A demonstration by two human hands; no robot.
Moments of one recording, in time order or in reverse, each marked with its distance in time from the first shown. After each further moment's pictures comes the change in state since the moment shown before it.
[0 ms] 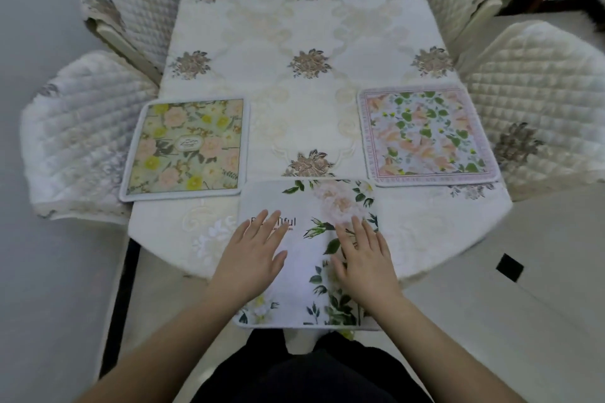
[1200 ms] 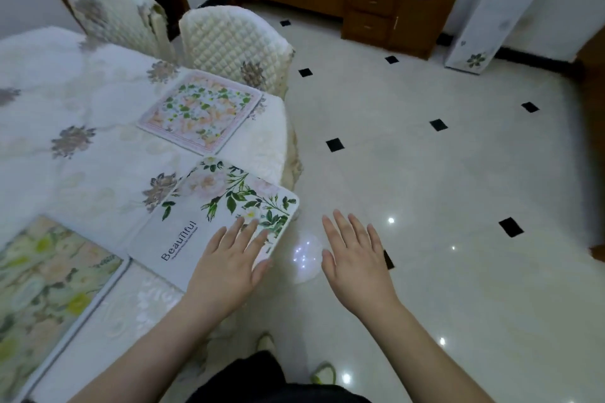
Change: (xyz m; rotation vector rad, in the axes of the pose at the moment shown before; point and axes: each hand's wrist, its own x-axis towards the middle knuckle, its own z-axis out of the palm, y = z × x) left_hand -0.064 0.008 -0.044 0.213 0.105 1.023; right_hand -0.244 -0.174 0.035 0.128 0.450 0.999
